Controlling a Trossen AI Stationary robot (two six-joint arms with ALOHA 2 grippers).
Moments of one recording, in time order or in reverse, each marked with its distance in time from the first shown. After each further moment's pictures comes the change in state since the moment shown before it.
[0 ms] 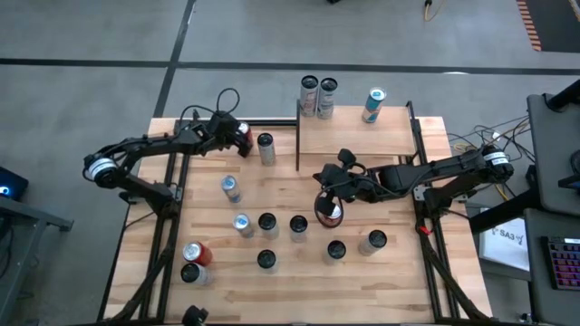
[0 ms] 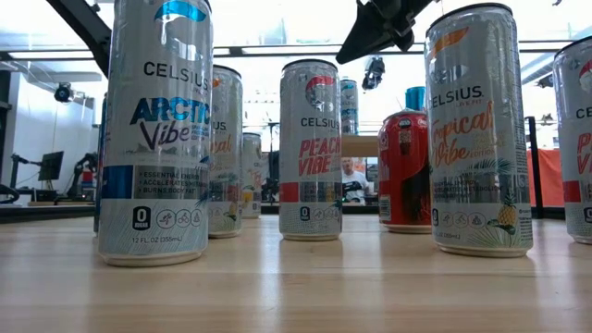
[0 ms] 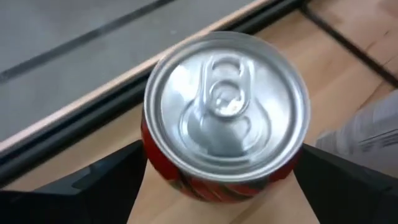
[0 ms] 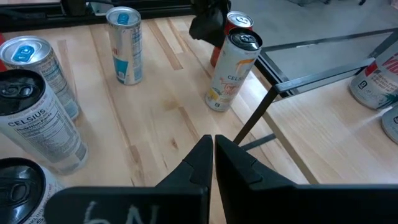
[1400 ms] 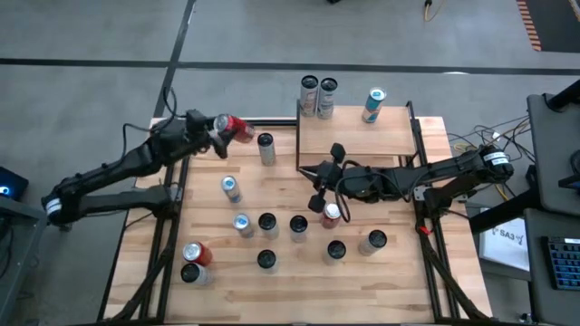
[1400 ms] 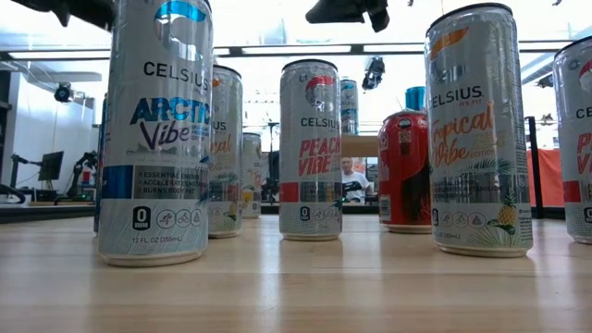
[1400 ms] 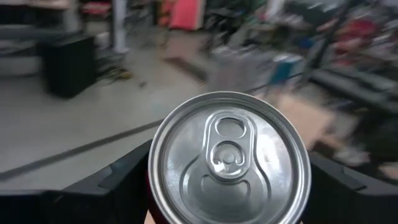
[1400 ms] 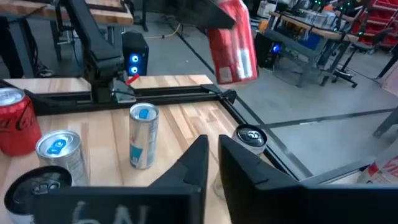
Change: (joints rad) left arm -0.280 -0.669 0.004 -0.006 -0.043 -0.106; right arm -0.007 0.000 -0.075 0.495 -0.001 -0.258
